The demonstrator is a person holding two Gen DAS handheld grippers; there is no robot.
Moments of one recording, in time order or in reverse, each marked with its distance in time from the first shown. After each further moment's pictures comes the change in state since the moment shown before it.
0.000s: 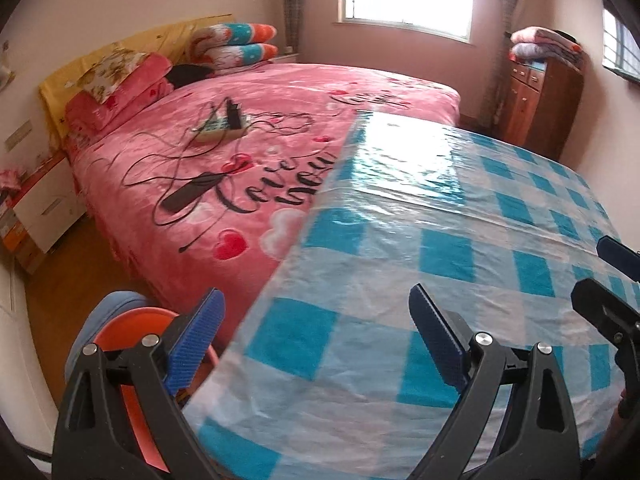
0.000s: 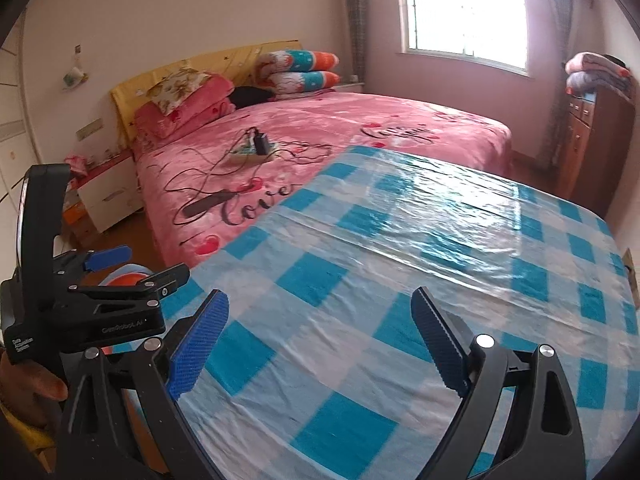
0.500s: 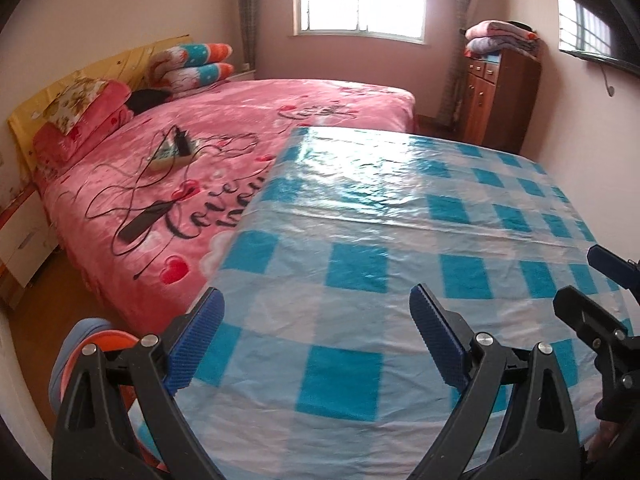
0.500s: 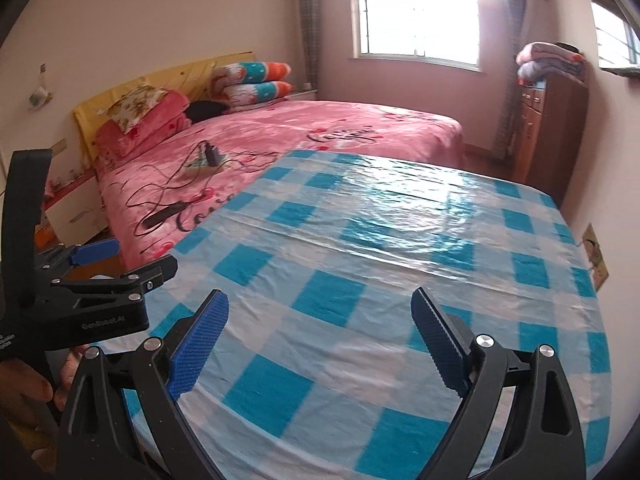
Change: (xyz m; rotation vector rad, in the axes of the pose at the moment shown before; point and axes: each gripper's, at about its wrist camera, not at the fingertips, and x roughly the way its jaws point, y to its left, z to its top) left arm -0.019 -0.064 0.005 0.089 -0.052 -0.106; right arm -0.044 -0.047 -0.025 0.082 -0.040 -0.144
